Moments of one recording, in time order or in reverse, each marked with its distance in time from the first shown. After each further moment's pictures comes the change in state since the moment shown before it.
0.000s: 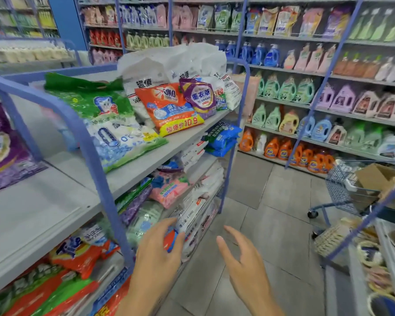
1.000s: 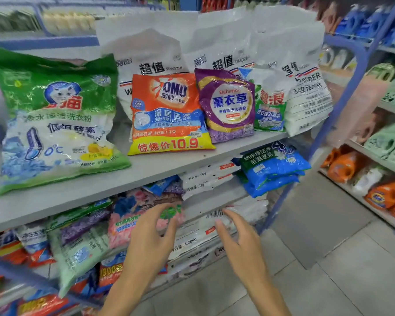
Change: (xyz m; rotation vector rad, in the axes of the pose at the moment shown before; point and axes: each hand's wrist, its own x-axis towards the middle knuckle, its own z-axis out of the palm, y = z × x) left_hand 0.282 0.082 0.199 0.194 0.395 -0.416; right_hand 0.450 0.034 -0.076 -0.076 -0.501 -0.317
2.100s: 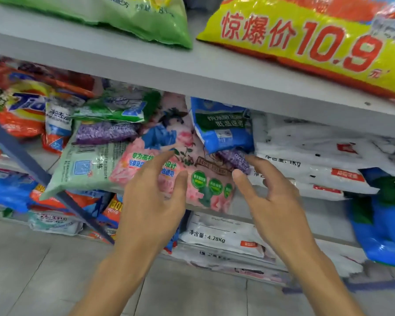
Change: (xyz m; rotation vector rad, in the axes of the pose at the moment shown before) left_hand 0.037 -0.100 0.103 -0.088 0.556 -0.418; right_hand 0.175 0.044 0.112 -0.073 -0.425 -0.460
